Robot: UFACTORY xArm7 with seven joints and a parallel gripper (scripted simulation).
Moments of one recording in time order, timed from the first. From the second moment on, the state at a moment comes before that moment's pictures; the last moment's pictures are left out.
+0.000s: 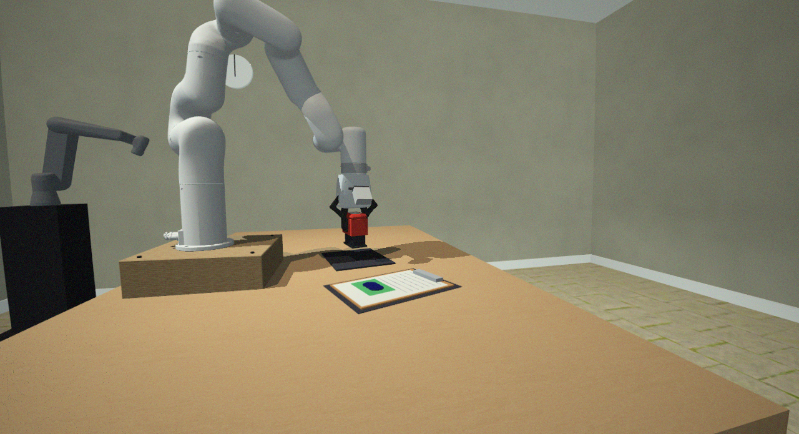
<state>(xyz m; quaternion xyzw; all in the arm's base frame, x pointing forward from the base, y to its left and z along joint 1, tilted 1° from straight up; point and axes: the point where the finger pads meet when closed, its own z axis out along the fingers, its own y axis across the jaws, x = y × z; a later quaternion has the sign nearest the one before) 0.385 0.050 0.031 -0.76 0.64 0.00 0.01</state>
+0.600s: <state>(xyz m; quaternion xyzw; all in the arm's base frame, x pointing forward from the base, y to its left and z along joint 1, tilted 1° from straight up) 0.390 0.082 0.030 -0.76 0.65 -0.01 -0.01</state>
